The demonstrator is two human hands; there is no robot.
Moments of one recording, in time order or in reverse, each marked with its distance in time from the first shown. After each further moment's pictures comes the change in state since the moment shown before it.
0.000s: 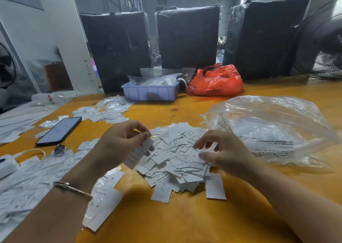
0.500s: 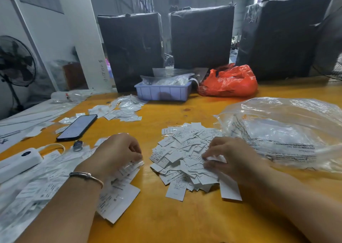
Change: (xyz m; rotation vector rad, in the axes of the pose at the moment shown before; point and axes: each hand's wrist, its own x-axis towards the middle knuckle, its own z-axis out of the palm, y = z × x) left_hand 0.012 -0.047 -0.028 0.747 -0.007 -0.242; right_hand 0.004 0.006 0.013 -0.401 -0.125 -0.189
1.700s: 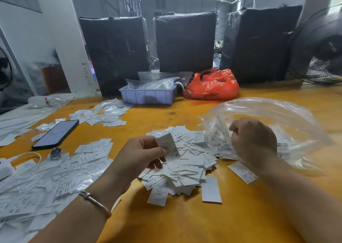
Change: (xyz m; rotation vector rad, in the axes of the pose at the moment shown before) left_hand -0.033 0.078 0.021 -1.015 -0.116 0.120; right_hand -0.005 0.035 -0.037 -0.301 0.453 0.534
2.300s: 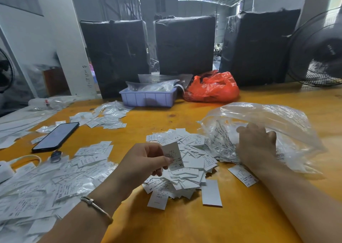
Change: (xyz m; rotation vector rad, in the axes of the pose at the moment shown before) left_hand -0.003 -0.002 0.004 0.057 -0.066 0.045; right_hand 0.010 0.019 0.022 -0.270 -0.235 0.129
